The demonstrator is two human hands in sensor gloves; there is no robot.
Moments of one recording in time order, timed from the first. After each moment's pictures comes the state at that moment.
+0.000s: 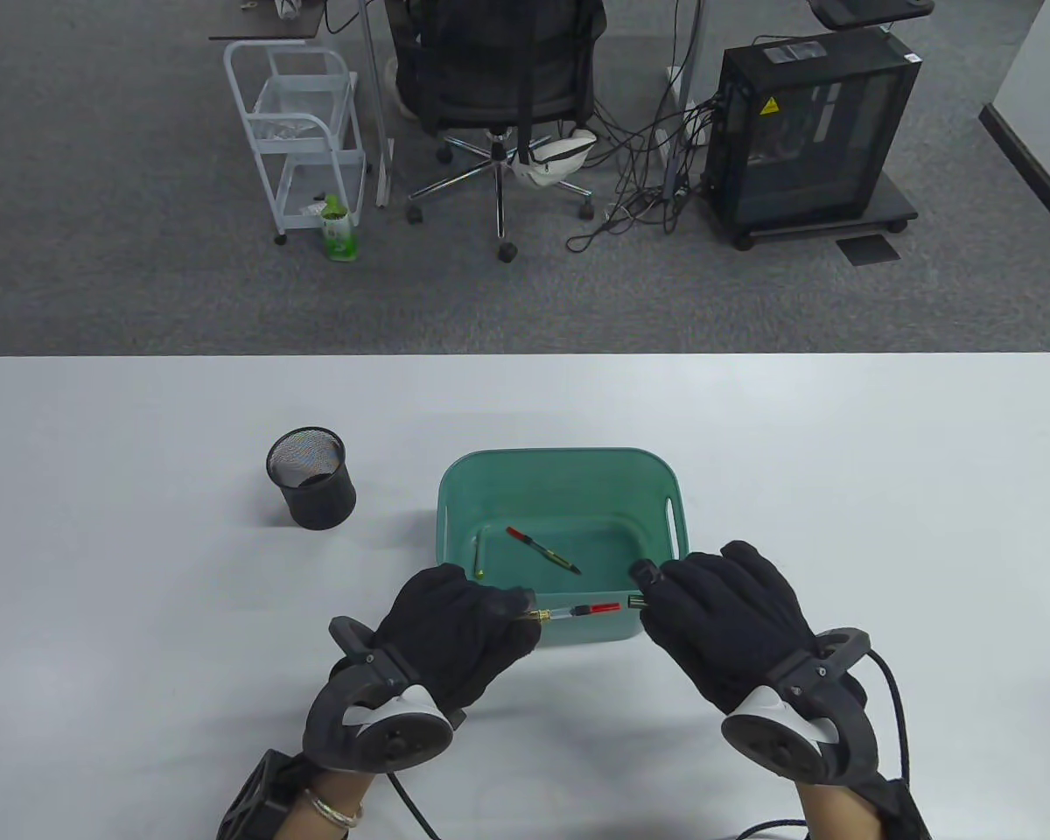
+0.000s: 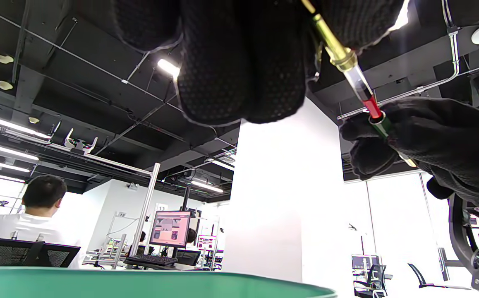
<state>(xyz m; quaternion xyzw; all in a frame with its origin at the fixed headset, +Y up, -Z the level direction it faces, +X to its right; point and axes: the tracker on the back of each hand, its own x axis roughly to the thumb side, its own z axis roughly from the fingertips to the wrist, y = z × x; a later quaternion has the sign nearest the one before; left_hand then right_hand) -0.131 -0.609 -0.231 0.30 -0.37 0.16 0.87 0.161 -0.603 -0.223 0.25 -0.38 0.89 0.10</state>
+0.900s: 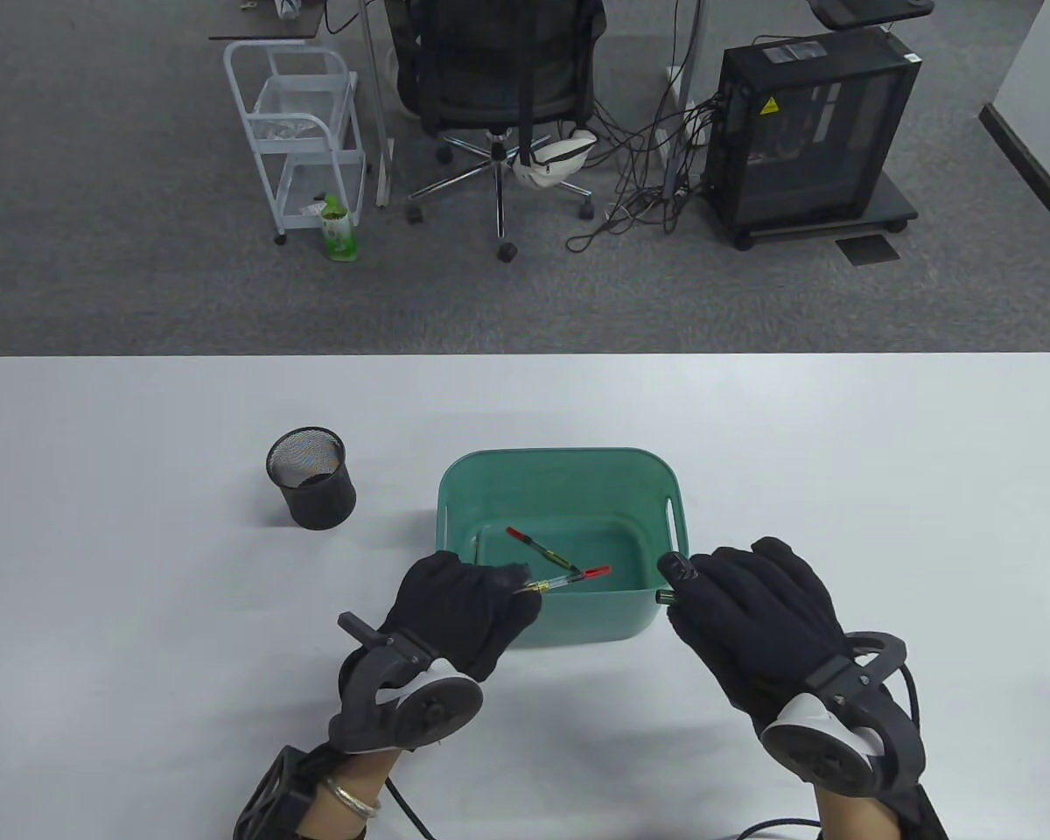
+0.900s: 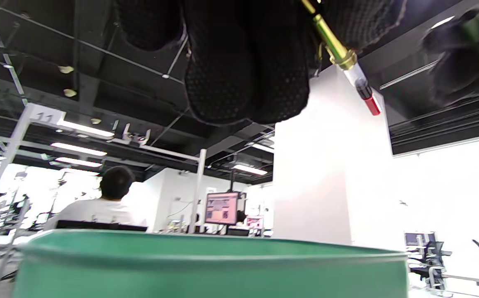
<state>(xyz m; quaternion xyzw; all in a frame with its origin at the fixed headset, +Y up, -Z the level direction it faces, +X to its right) -0.117 -0.617 -0.255 0.27 -0.27 0.11 0.92 0.178 -0.587 -0.213 0.24 -0.41 0.87 0.15</state>
